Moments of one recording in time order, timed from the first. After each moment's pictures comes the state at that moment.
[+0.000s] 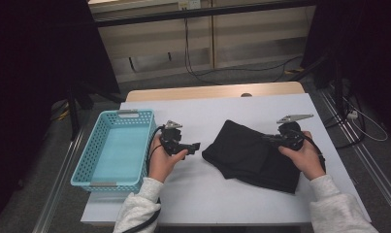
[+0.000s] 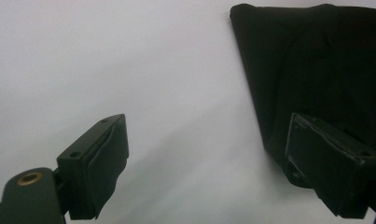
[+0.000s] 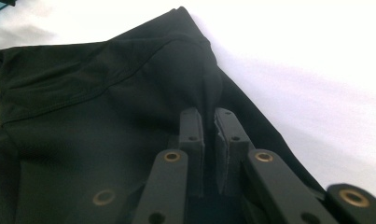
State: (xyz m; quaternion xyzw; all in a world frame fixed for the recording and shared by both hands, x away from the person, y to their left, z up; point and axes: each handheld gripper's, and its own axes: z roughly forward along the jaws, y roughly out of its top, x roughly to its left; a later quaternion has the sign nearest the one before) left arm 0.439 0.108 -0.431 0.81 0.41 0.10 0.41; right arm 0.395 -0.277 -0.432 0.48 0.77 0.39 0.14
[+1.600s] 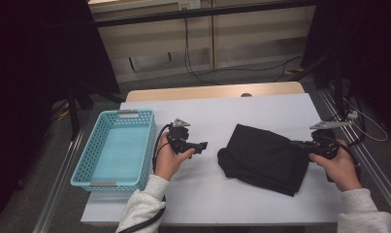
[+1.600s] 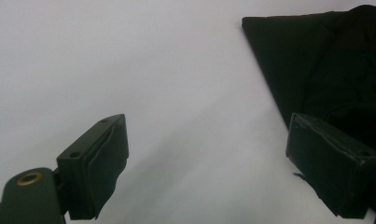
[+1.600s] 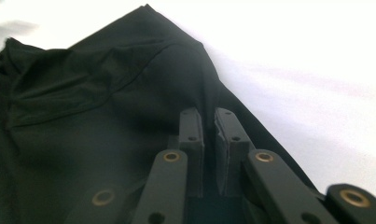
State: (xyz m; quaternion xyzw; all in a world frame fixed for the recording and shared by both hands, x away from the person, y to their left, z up) left arm 0.441 0.087 -0.428 0.82 0.39 0.09 0.41; right arm 0.352 -0.344 -0.427 0.52 0.75 0.38 0.15
